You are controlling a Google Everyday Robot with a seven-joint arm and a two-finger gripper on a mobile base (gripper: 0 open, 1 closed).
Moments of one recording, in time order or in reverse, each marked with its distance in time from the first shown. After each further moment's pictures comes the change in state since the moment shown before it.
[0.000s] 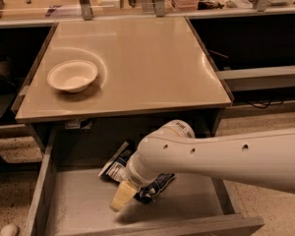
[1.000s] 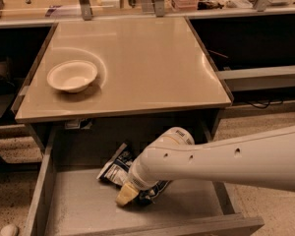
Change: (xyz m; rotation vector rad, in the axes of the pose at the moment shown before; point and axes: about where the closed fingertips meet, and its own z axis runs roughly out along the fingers) arm 0.012 -0.008 0.026 0.028 -0.003 0.040
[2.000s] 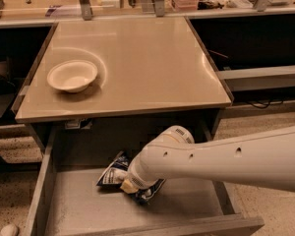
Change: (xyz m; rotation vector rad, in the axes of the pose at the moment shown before) arm -0.002 0.000 -0.004 -0.001 -0.002 0.001
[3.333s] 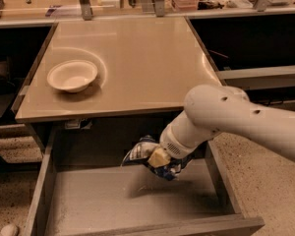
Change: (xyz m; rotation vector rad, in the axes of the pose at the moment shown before) arm 0.010 -0.052 -0.121 -0.069 -0.019 0.056
